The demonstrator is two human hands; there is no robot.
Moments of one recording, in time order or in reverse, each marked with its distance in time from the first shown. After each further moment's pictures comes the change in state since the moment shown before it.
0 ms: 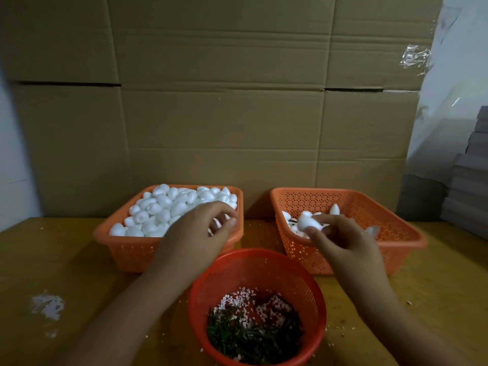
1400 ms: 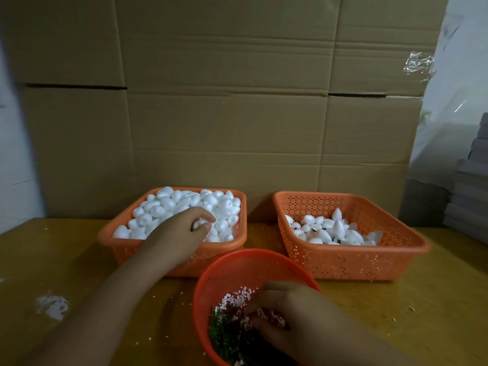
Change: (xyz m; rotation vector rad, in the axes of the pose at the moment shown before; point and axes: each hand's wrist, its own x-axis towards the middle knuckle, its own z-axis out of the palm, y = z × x) left_hand 0.015 -0.029 -0.021 0.049 -0.195 -0.294; right_hand -0.038 -0.014 0.028 -0.629 -0.838 -0.416
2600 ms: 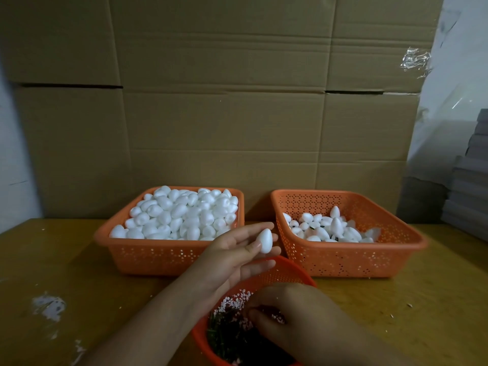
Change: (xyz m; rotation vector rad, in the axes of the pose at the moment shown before) left_hand -0.034 0.044 0.055 -1.230 -0.435 -0.066; right_hand 0.000 0.000 0.006 0.016 0.051 0.045
